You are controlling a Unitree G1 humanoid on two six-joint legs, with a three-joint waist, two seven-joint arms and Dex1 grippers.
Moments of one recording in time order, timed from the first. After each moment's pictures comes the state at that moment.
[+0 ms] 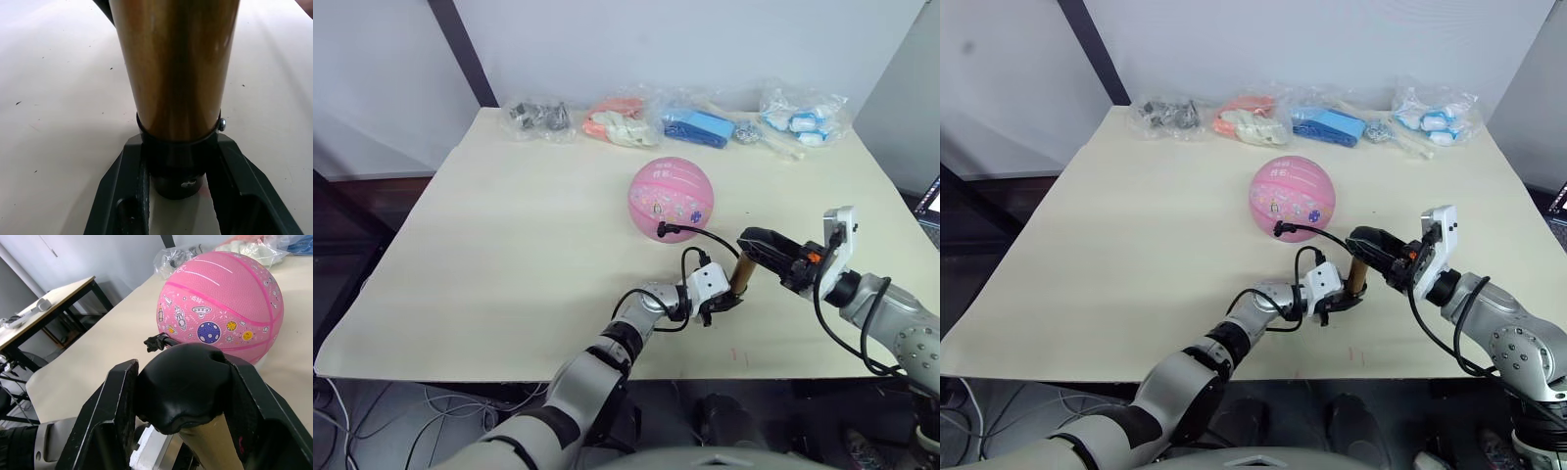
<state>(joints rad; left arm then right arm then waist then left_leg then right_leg) -0.70 -0.09 -0.31 1.18 0.19 -0.45 -0.77 -0.09 -0.58 -0.17 -0.40 1.04 0.74 0.47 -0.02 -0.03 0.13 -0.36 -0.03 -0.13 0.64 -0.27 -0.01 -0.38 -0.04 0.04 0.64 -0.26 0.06</state>
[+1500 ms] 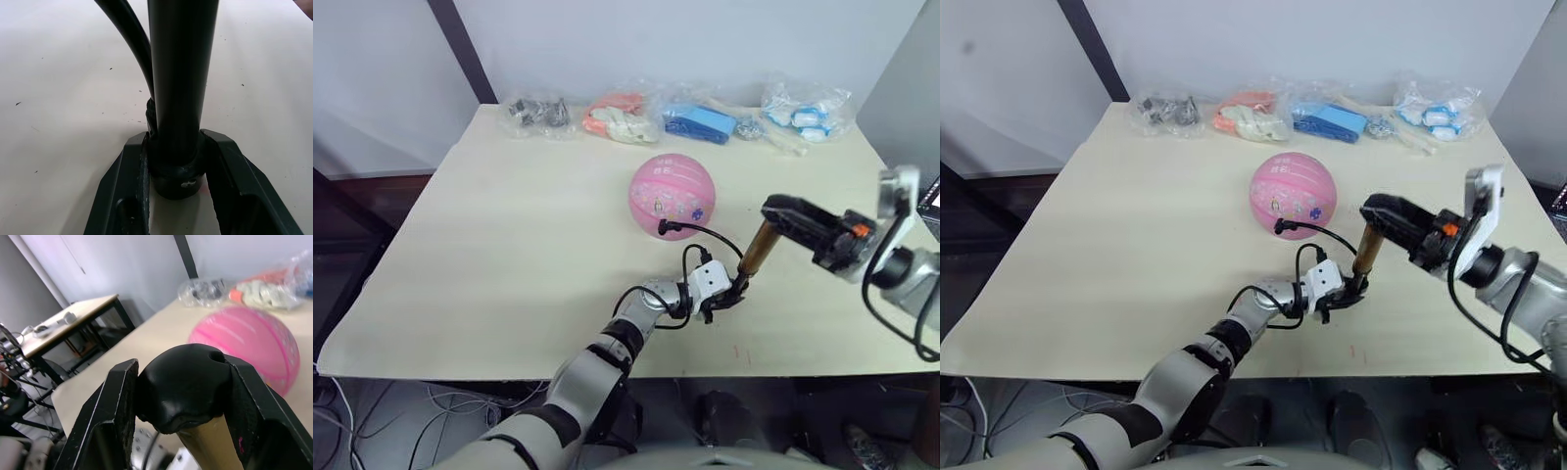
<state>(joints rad) -0.71 -0.08 -0.31 1.17 0.19 -0.45 -0.77 -0.11 -0.70 -0.24 -0.47 1.23 0.75 0.44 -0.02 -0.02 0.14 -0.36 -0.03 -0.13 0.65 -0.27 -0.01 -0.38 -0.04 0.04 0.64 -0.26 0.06</state>
